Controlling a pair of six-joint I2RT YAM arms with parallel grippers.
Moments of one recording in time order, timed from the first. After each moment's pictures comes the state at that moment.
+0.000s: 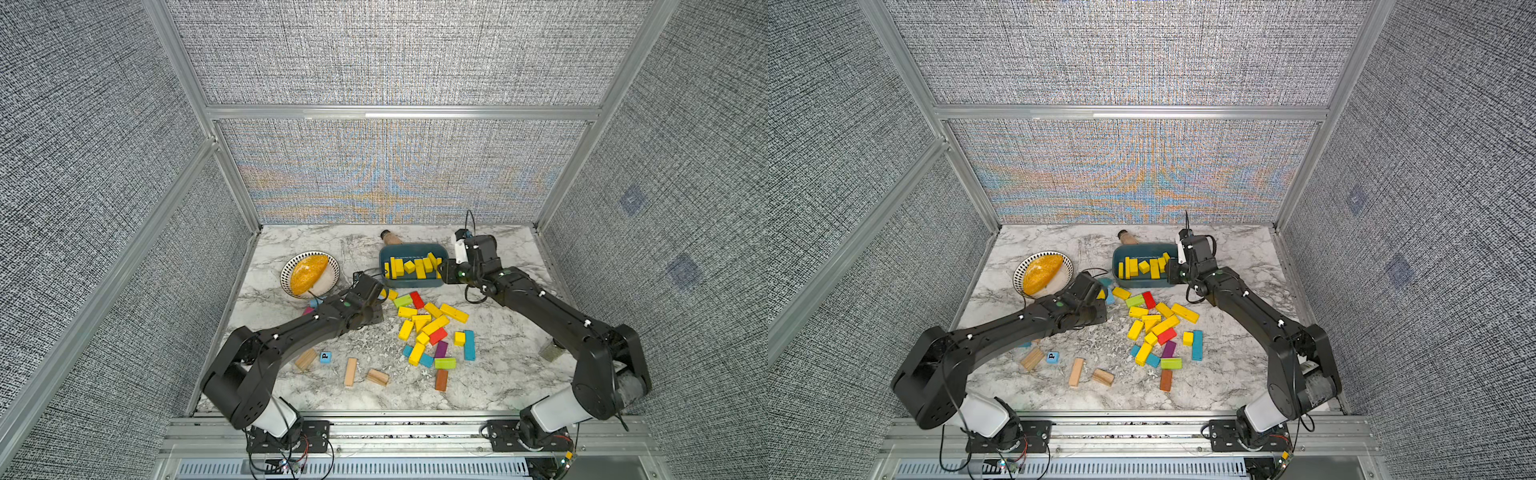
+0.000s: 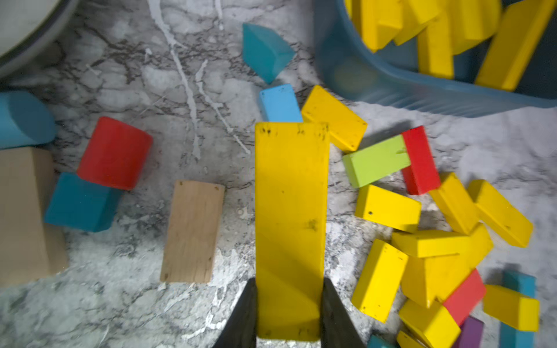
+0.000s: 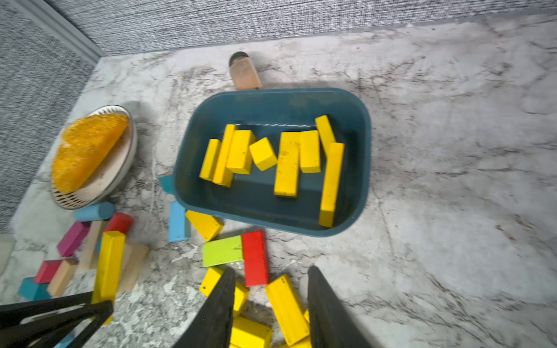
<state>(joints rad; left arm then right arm) -0.70 1.48 0.89 -0.36 -0.11 -0.71 0.43 1.53 1.15 -0.29 -0.10 0.33</state>
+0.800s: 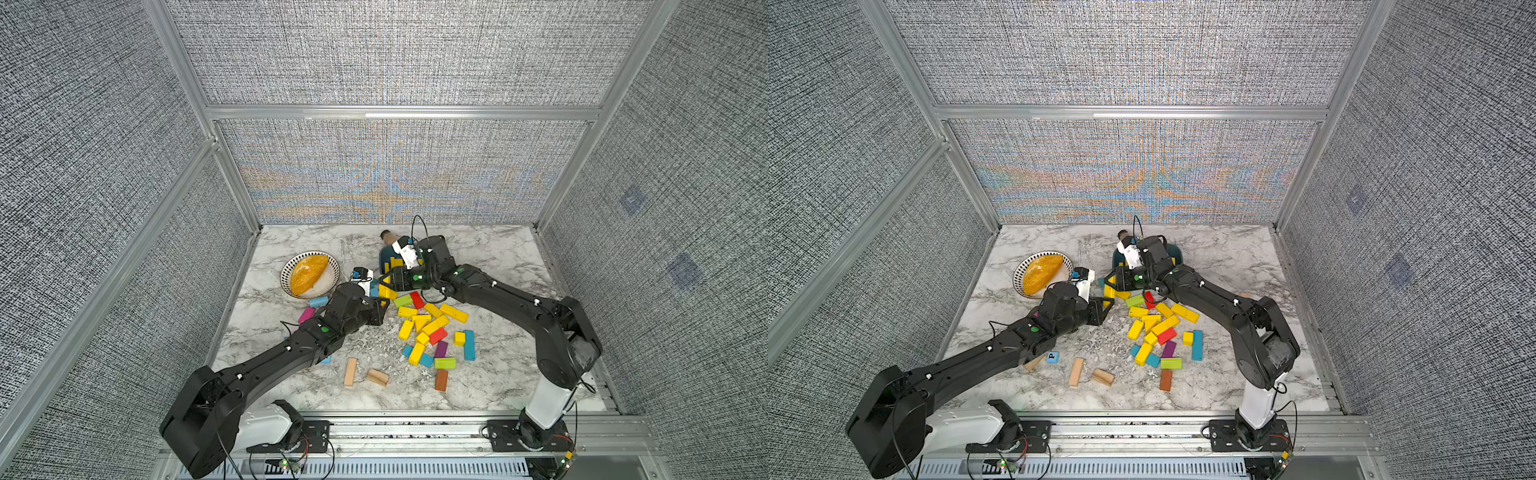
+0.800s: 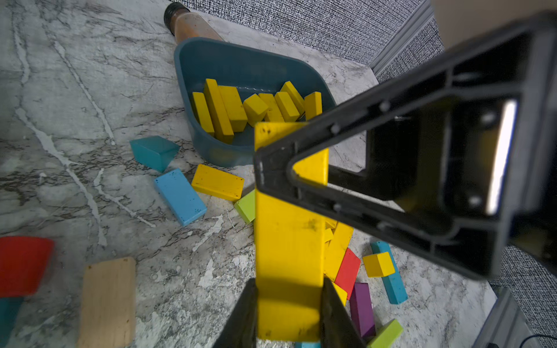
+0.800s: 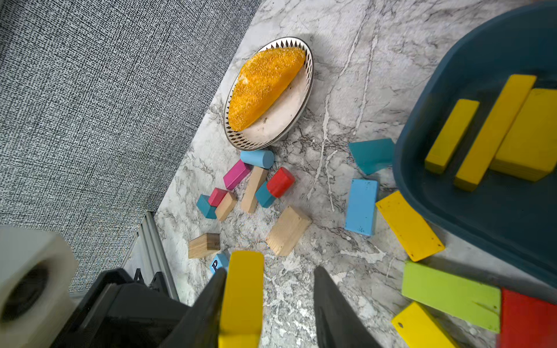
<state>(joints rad) -0.70 1.24 0.69 0.03 0.06 -0.55 0.64 1.79 1.33 -0.17 -0.48 0.48</state>
